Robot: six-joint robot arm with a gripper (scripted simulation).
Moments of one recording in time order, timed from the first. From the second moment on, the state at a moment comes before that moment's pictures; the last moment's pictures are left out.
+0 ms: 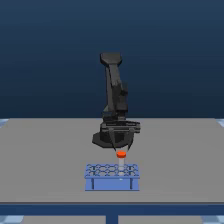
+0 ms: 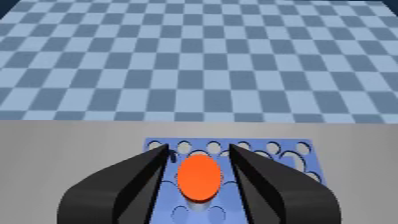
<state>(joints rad) 0.17 -0.29 0.92 0.98 -0.17 -0.89</state>
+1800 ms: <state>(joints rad) 0.17 -0.20 0.97 0.55 -0.28 -0.44</state>
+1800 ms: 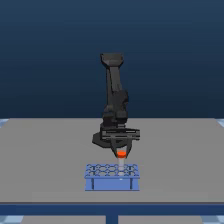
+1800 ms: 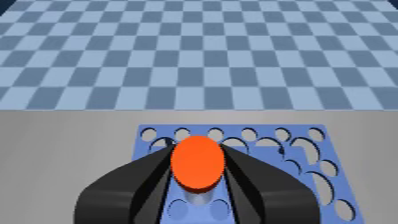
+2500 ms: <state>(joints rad) 0.17 -0.25 0.95 0.72 -0.23 -0.61</state>
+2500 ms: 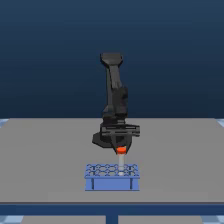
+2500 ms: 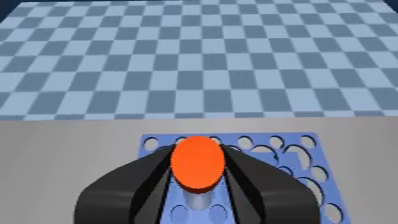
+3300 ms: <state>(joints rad) 0.17 -0.32 0.89 1.30 -0.16 -1.19</state>
